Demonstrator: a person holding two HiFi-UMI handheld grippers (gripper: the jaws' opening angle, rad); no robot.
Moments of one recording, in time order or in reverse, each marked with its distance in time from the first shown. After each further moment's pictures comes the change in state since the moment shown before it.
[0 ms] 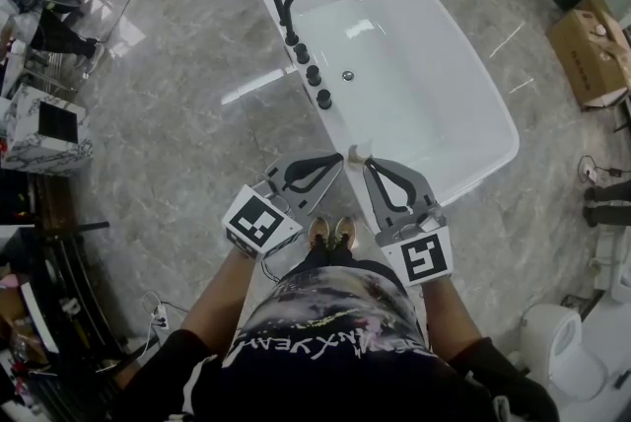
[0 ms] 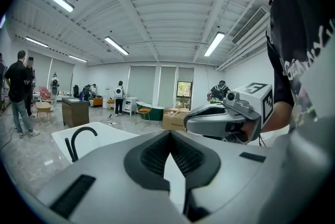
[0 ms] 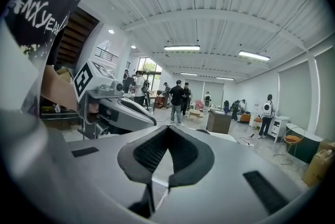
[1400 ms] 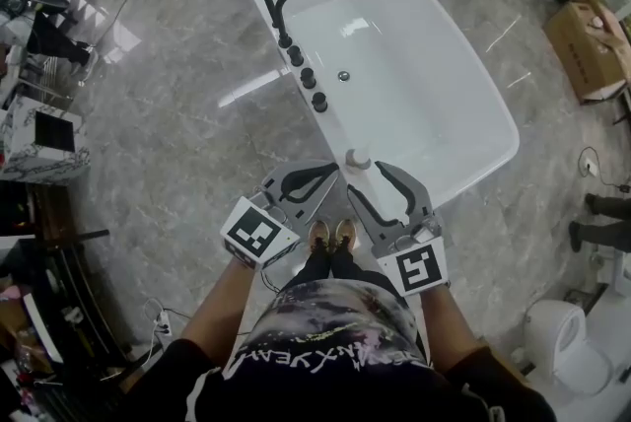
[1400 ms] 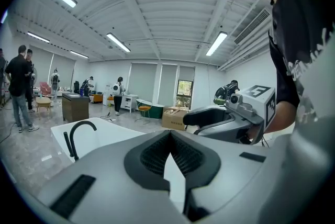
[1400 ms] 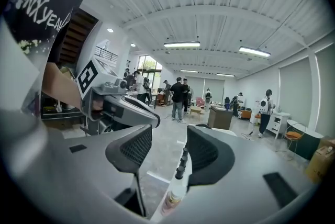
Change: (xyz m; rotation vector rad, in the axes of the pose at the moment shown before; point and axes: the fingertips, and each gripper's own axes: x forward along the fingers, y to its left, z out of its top) left arm 0.009 0.002 -0.016 -0.044 0.002 -0.002; right arm 0.001 0.006 -0.028 0.019 0.045 0.006
